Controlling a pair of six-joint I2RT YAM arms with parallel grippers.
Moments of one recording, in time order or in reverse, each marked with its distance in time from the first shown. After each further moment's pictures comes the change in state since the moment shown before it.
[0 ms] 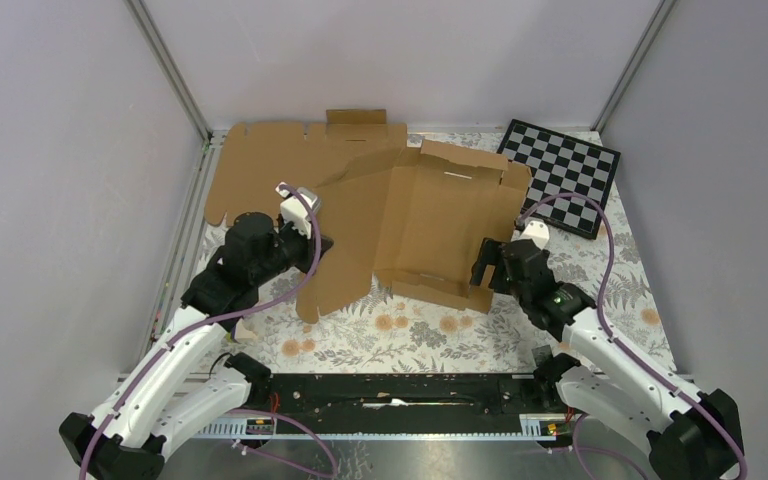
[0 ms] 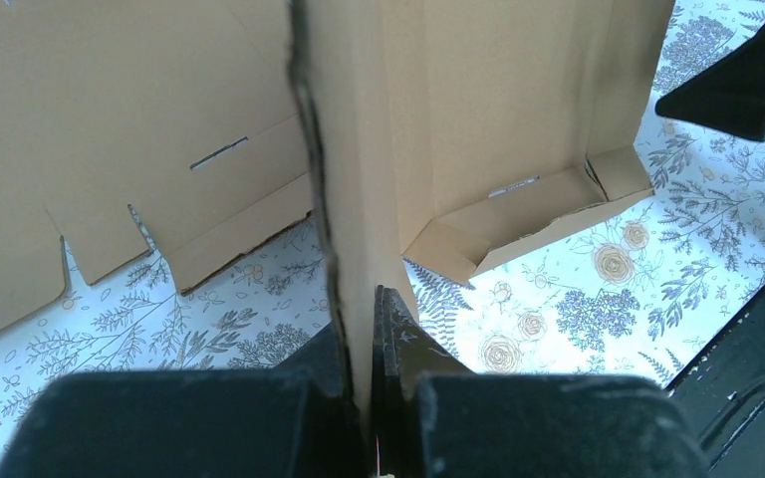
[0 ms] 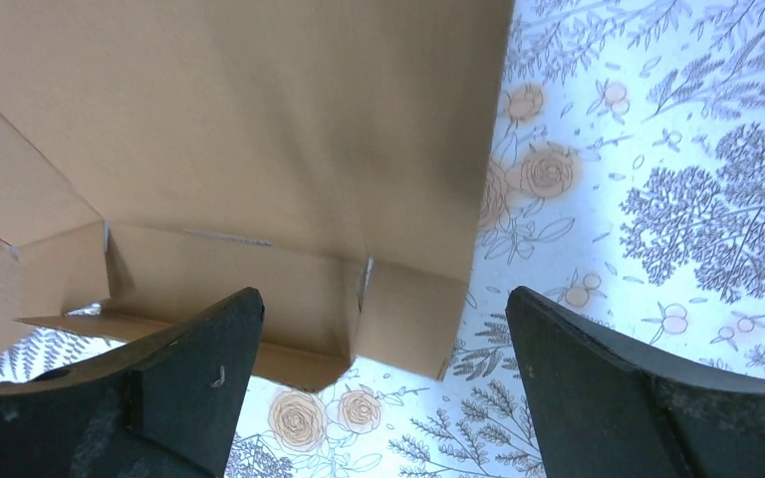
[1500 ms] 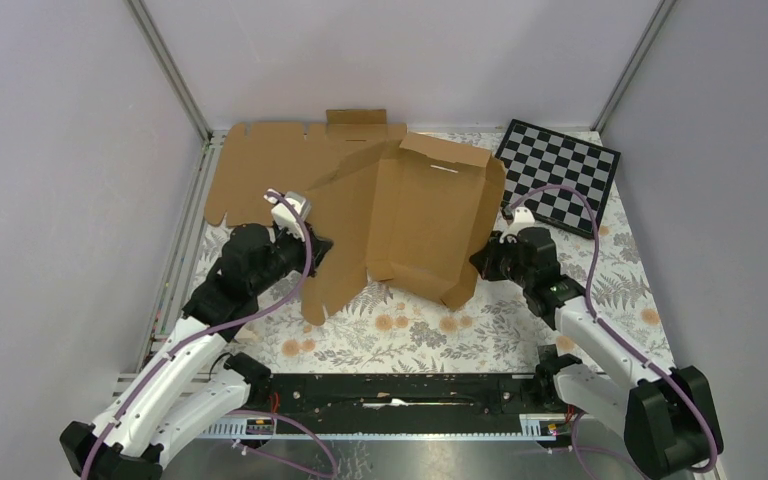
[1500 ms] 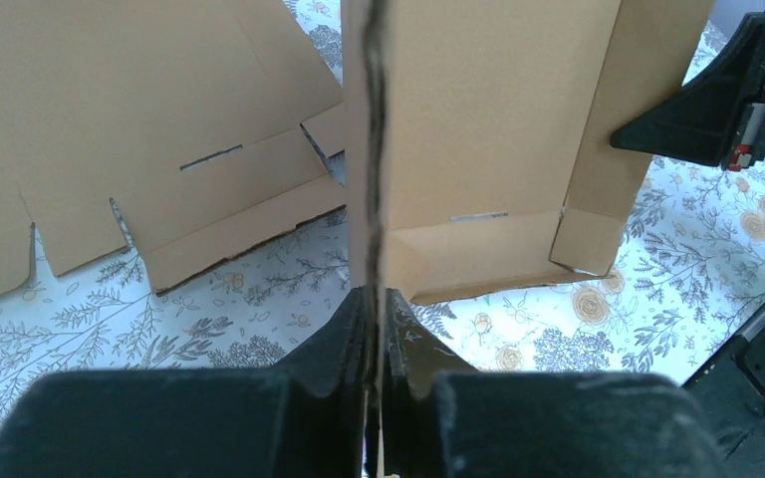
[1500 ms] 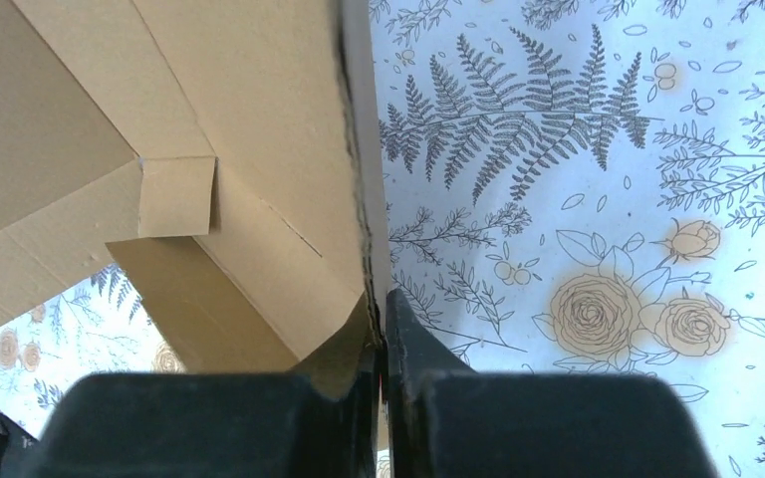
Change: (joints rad) left arm -0.001 -0.066 -0.095 0.098 -0.031 -0.114; right arm -0.206 0.151 -0.062 0.402 -0.509 -0.222
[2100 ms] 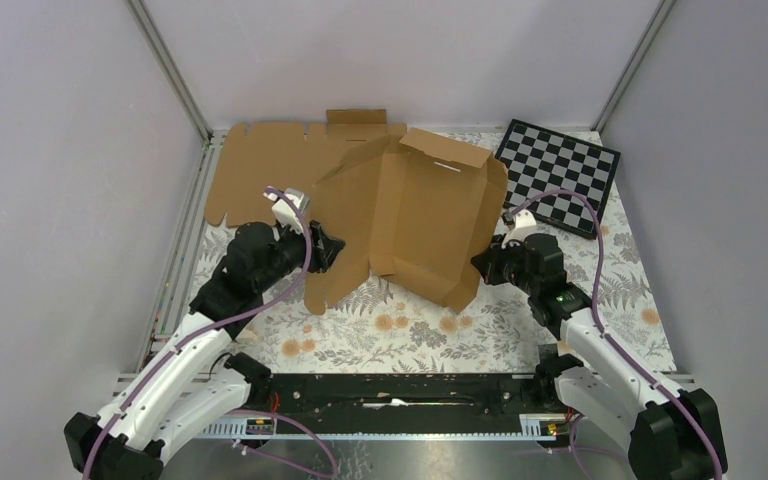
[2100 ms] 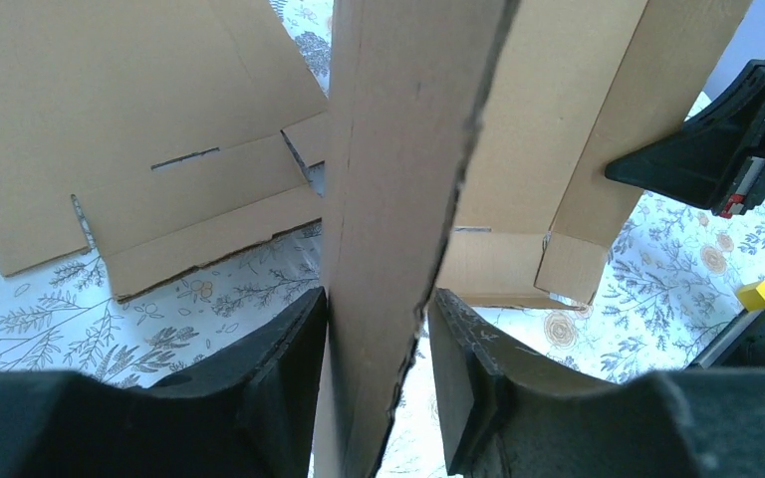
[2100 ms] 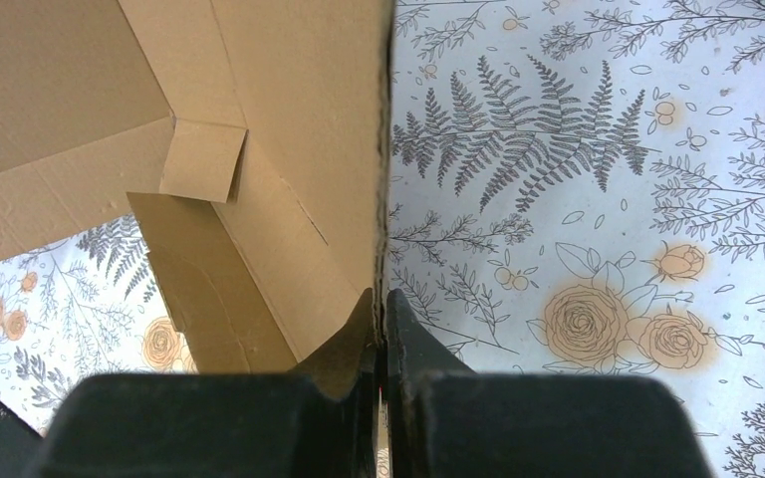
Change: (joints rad) left arm 0.000 0.025 -0.031 0.093 -0.009 -0.105; right arm 0.000 -0.116 -0.038 -0.005 -0.030 -0.091
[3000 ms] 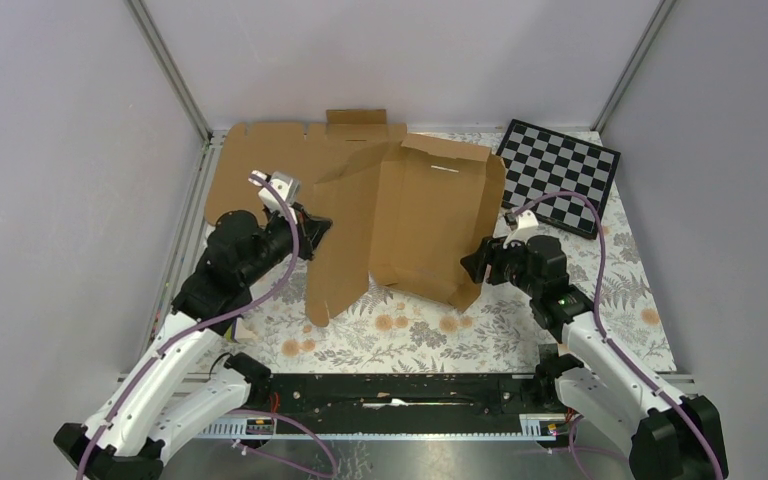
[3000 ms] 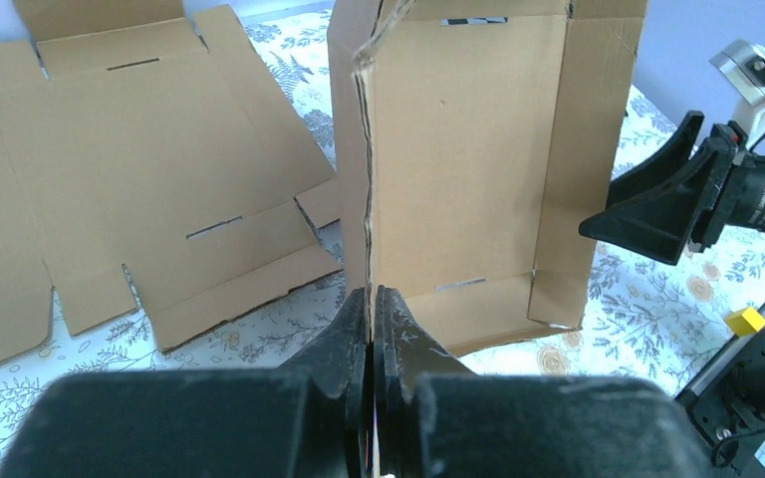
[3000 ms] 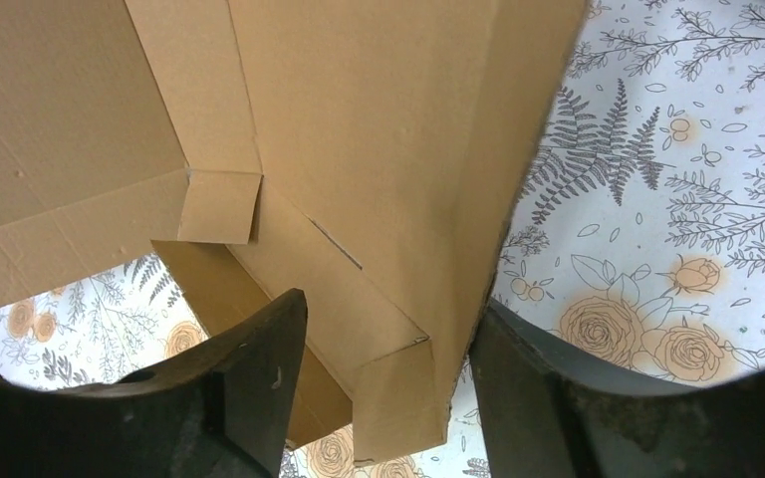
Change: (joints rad) left arm 0.000 0.016 0.175 -0.077 -0.014 0.051; right arm 0.001 -0.034 -0.011 0.024 -0.023 0.015
